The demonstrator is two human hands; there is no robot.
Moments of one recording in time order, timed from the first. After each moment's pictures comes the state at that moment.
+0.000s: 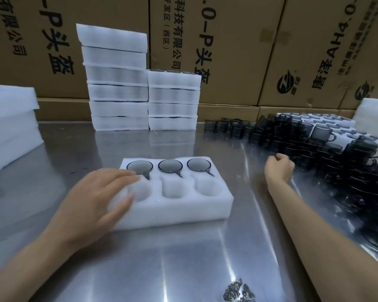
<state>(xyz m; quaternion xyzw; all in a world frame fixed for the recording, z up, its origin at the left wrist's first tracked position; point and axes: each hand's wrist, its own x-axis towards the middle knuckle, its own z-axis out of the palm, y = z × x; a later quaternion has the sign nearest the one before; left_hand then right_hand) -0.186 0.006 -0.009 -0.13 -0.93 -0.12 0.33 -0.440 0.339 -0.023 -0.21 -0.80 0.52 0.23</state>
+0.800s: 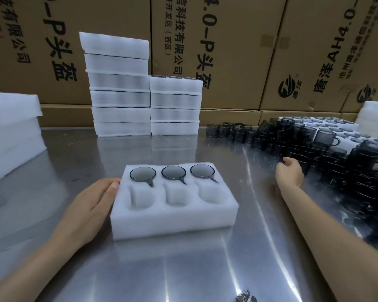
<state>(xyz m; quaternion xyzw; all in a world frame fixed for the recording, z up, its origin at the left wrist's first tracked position) -0.202 -0.011 -0.029 0.04 -0.88 -0.39 0.28 -0.448 0.359 -0.024 -0.18 -0.82 0.50 0.22</state>
